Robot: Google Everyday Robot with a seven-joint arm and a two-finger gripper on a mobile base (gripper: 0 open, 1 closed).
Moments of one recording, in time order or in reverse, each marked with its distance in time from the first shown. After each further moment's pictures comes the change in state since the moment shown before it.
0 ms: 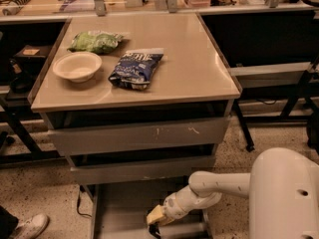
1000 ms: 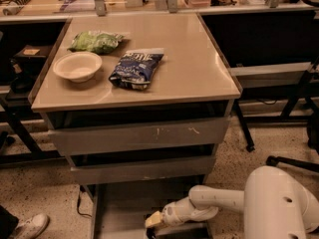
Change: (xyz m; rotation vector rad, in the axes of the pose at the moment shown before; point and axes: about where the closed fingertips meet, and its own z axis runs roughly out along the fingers) arm -0.017 -0.052 0.051 -0.091 -0.092 0.049
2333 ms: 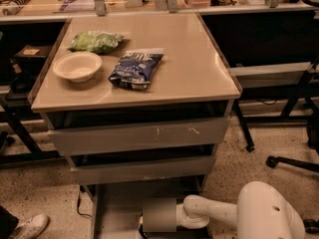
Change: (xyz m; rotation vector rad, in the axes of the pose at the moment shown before) arm -0.034 -0.036 0.055 -0.062 -0.149 0.075
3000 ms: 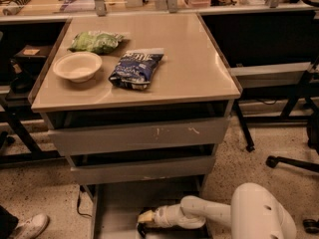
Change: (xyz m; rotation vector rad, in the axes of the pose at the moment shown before) arm -0.016 -0.016 0.018 0.010 -0.041 0.025
